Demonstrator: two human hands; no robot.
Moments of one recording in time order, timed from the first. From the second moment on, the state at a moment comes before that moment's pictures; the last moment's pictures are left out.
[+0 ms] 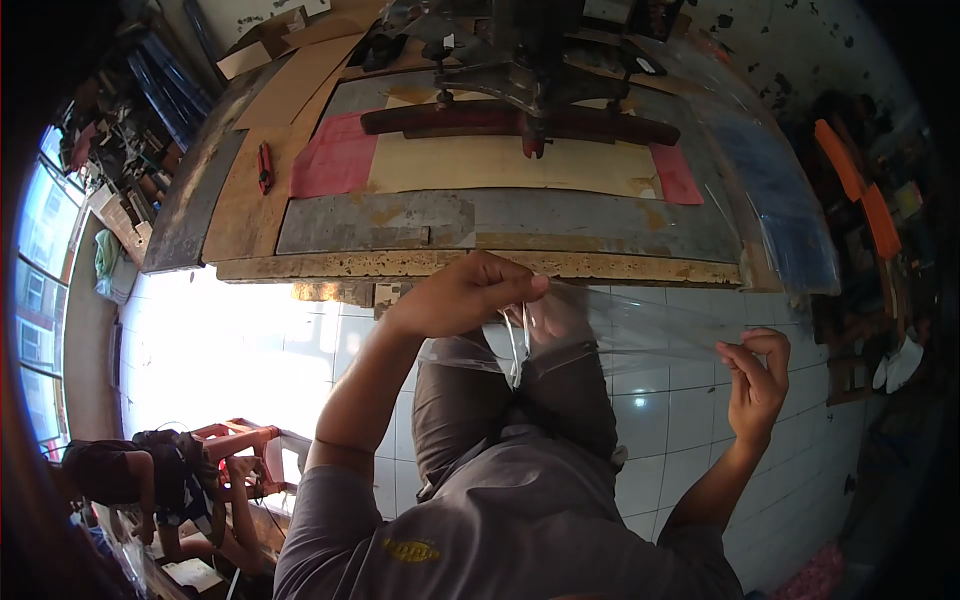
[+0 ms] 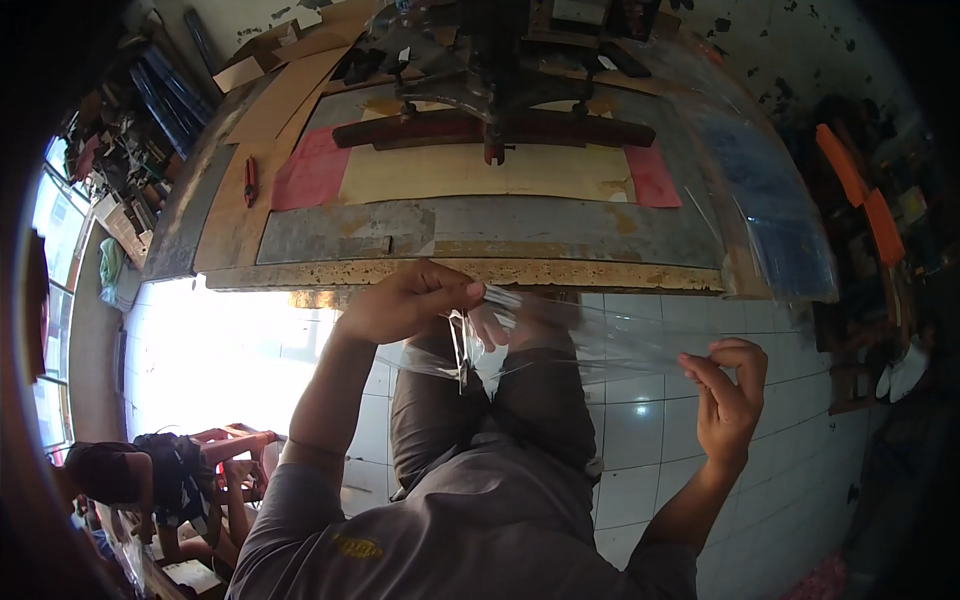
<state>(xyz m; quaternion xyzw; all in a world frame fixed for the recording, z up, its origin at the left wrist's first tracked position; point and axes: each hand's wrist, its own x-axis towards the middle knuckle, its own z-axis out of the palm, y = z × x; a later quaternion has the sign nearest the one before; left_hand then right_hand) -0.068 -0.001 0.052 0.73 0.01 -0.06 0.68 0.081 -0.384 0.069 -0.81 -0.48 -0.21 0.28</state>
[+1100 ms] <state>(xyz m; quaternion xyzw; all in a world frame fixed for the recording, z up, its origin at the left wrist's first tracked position) -0.069 -0.087 0.047 0.76 -0.10 0.18 0.62 0.021 -0.282 0.062 -0.74 -0.47 -0.01 0.49</state>
